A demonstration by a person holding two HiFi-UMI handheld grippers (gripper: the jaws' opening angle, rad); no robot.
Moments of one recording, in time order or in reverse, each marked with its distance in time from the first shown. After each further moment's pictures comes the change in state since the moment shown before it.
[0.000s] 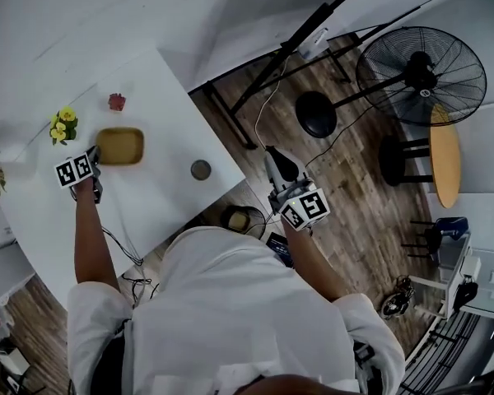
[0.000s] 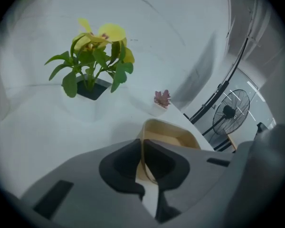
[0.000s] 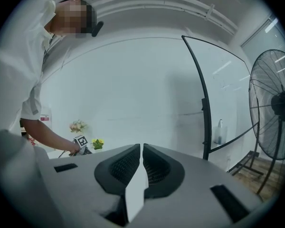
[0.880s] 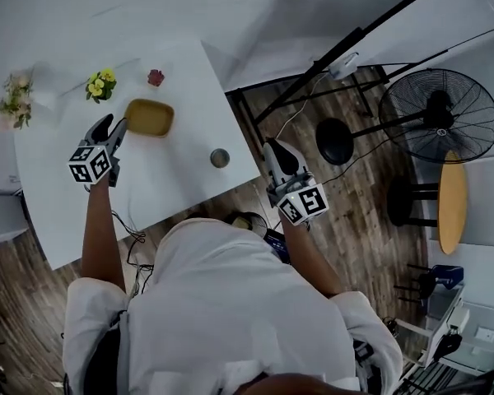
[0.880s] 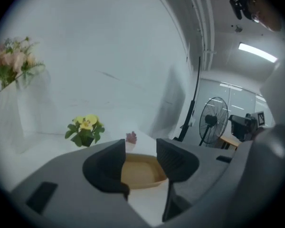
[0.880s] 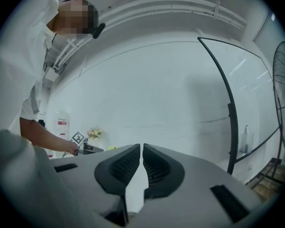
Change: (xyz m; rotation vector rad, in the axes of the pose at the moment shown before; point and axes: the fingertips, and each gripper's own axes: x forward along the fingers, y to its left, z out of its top) left arm -0.135 -0.088 0.027 0.222 -0.462 -0.111; right arm 0.018 0.067 0.032 -0.042 -0.085 0.201
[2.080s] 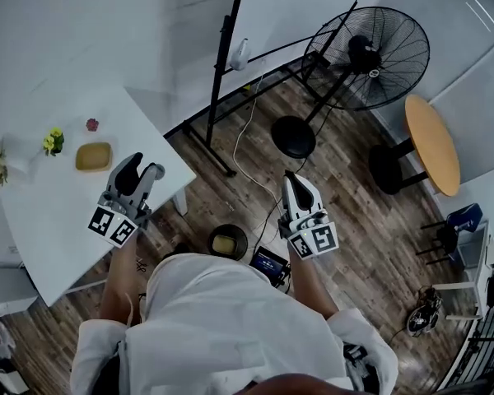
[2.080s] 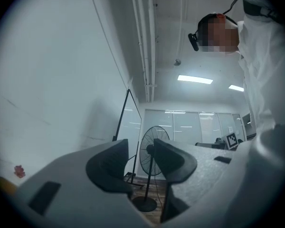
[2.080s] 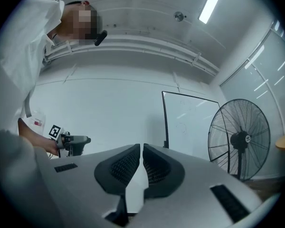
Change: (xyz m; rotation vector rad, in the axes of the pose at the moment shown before) left arm -0.073 -0.450 0.053 0.197 -0.423 -0.569; right arm -0.364 -0.056 0.086 -0.094 -0.221 -0.391
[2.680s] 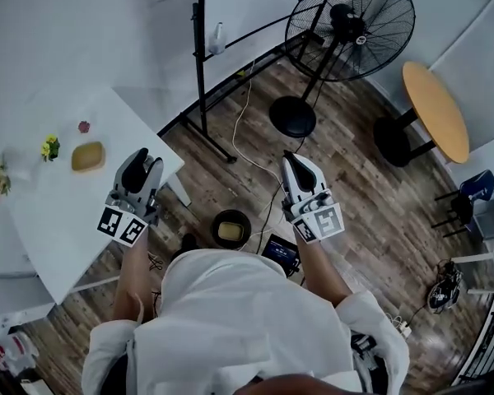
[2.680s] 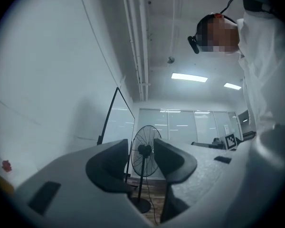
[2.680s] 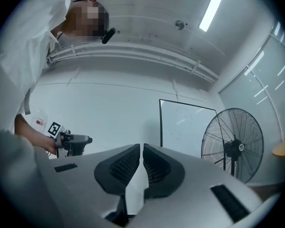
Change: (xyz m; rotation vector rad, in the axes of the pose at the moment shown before) left arm 0.031 -0.100 -0.007 0.028 -0.002 -0.042; right arm -0.064 -0.031 0.024 -0.047 -0.065 0.011
